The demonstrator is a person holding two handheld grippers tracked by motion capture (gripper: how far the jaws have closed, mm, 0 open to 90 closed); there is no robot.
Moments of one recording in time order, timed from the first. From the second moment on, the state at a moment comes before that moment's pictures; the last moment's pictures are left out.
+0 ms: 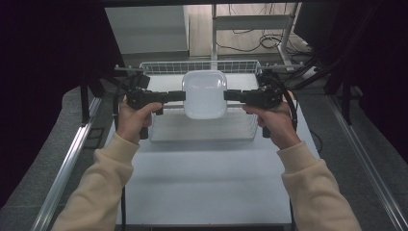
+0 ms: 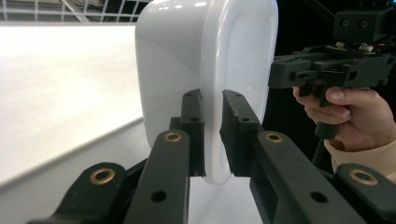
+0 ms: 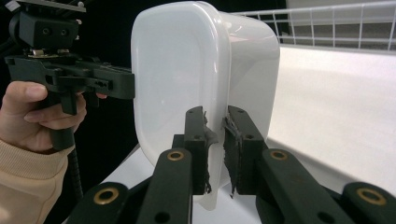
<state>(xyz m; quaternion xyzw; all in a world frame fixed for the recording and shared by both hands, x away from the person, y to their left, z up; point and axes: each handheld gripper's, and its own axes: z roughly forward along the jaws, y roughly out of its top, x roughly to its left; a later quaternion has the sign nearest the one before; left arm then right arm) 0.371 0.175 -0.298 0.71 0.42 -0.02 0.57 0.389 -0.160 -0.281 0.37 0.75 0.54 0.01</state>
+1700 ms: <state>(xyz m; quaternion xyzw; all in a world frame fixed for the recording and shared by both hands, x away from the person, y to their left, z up) 0.499 0.190 -0.332 0.61 0.53 -0.16 0.56 0.524 -0.153 -0.311 0.54 0.66 0.51 -0.16</state>
